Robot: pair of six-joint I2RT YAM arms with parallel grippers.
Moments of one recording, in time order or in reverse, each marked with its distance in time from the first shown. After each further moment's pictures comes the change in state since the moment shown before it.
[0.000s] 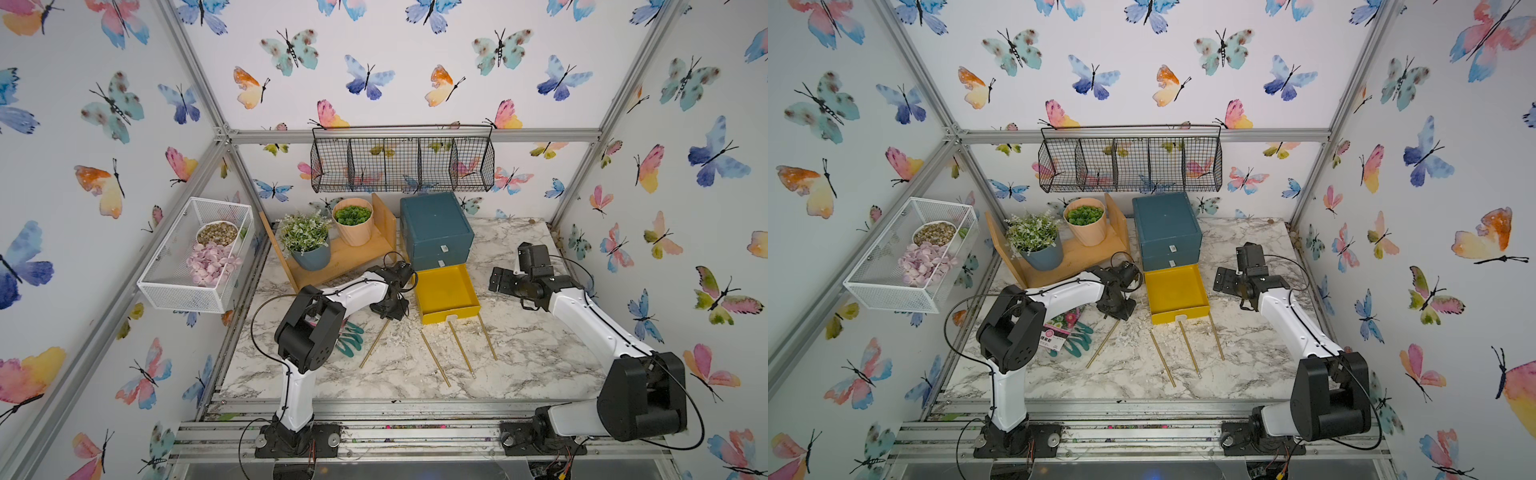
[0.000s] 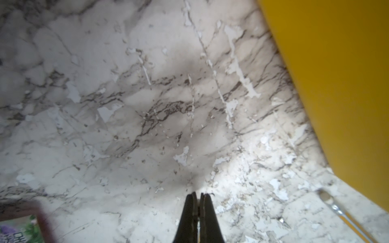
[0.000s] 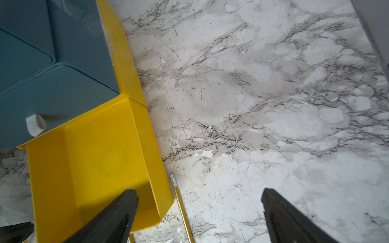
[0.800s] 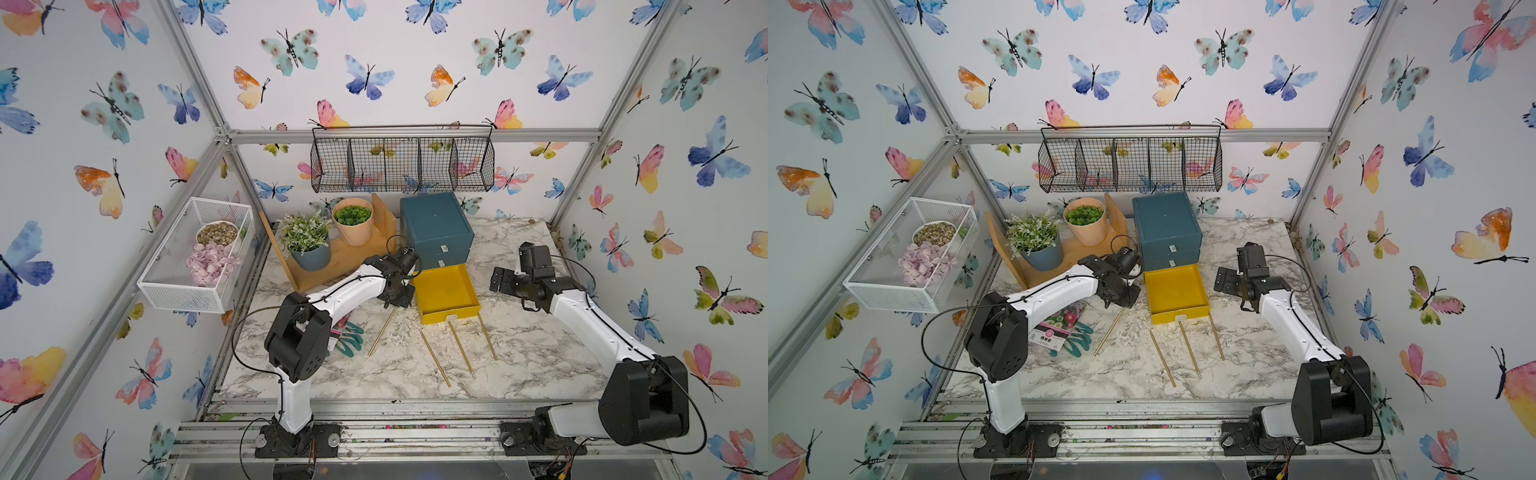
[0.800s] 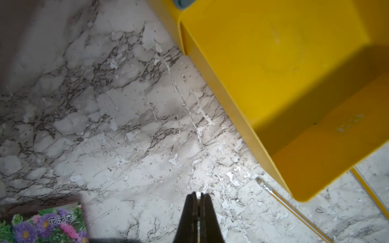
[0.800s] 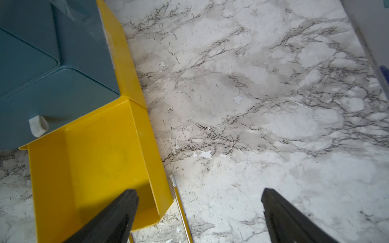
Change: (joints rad) left arm -0.029 -0.077 0.123 -0.050 0.011 0.000; right arm 0.000 -0.023 -0.008 0.003 0.013 0.000
